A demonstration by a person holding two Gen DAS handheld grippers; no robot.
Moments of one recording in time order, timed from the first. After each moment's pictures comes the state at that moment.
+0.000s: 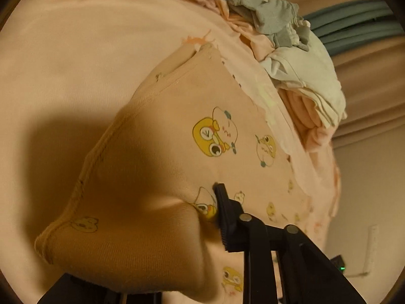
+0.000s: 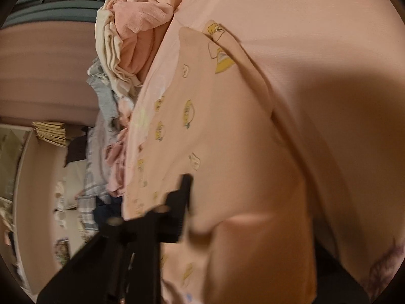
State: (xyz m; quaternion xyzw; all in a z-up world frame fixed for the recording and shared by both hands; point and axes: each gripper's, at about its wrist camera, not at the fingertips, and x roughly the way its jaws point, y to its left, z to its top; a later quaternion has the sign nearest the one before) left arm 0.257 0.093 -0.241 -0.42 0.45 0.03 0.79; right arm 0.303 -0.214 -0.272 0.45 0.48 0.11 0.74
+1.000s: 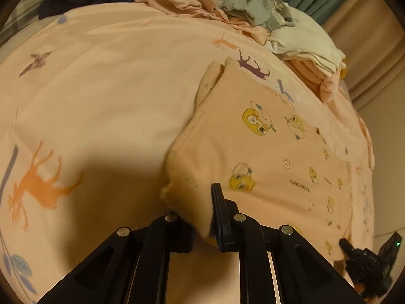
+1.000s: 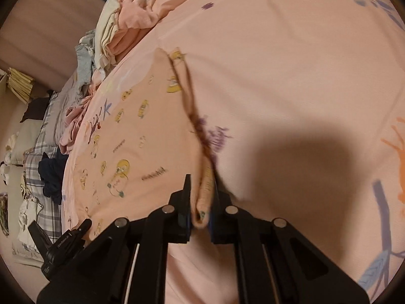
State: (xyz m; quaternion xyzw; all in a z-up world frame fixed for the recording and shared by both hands) left arm 0.133 0.086 -0.225 -0.29 0.46 0.07 0.83; right arm 0.168 -0.269 -0.233 0.28 0.51 0.03 0.81
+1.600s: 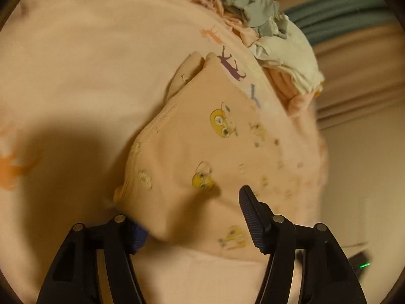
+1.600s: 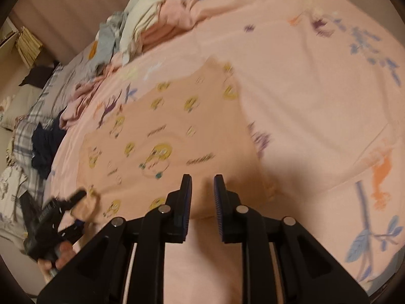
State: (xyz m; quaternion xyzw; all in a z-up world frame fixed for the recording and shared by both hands) left arm 0.142 0.110 -0.236 -0.47 0.45 -0.03 0.76; right arm 0.165 -0.209 -0.186 0.18 0.51 0.05 0.84
